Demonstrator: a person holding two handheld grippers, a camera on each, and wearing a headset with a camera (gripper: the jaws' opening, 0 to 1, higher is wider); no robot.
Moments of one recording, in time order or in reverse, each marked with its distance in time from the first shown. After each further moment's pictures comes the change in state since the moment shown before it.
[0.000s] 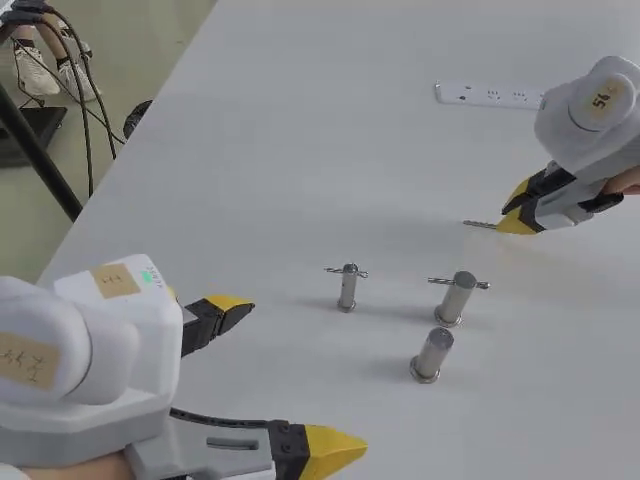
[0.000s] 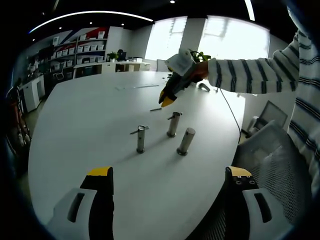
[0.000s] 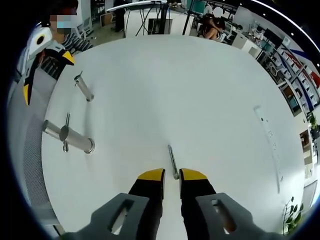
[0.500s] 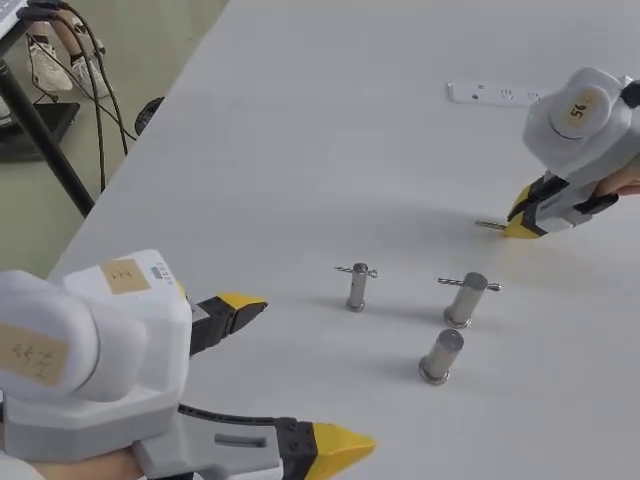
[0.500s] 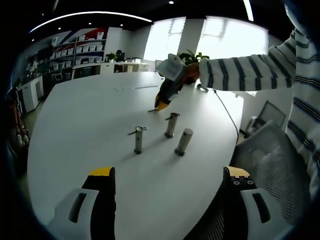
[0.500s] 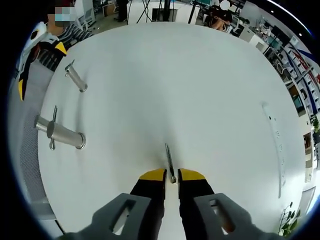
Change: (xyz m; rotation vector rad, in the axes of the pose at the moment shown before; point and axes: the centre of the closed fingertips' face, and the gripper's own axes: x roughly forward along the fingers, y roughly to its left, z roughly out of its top) left arm 0.000 -0.006 0.000 0.002 0.001 -0.022; right arm 0.014 -0.004 -0.003 -0.004 0.066 0.031
